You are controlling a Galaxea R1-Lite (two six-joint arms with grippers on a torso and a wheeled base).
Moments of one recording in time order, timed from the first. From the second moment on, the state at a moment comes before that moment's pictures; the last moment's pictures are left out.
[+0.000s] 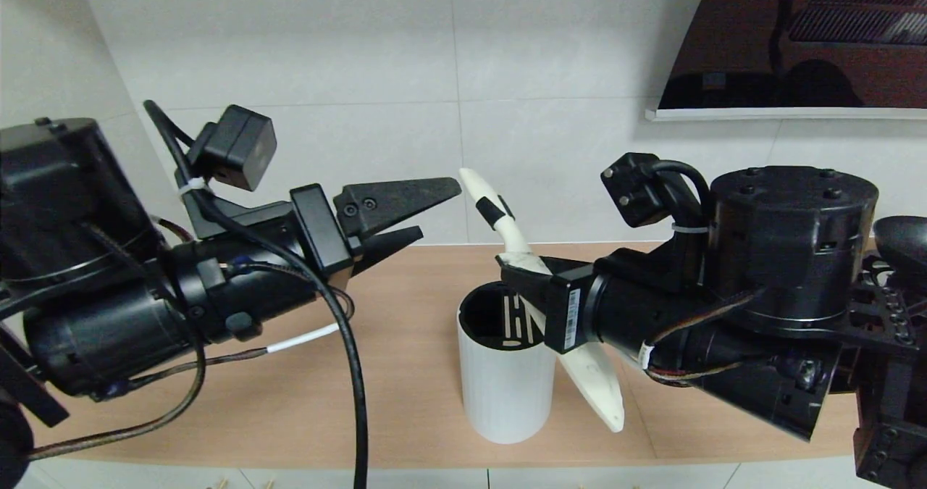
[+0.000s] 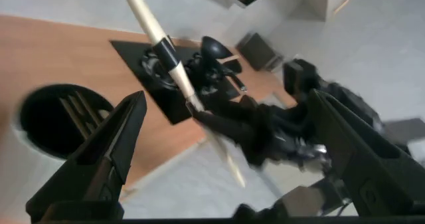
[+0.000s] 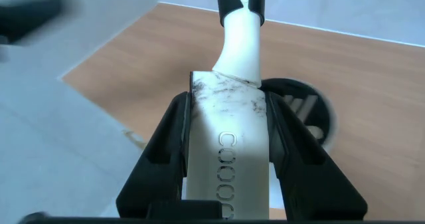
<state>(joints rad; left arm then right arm) -0.55 1.47 -0.73 -0.76 -0.38 -0.79 0.93 1.66 -0.92 -0.61 -0.22 0.27</state>
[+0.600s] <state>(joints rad) -0.60 1.64 -0.73 -0.90 -0.24 -0.80 1.01 1.70 -0.91 -0.66 -0.24 0.27</state>
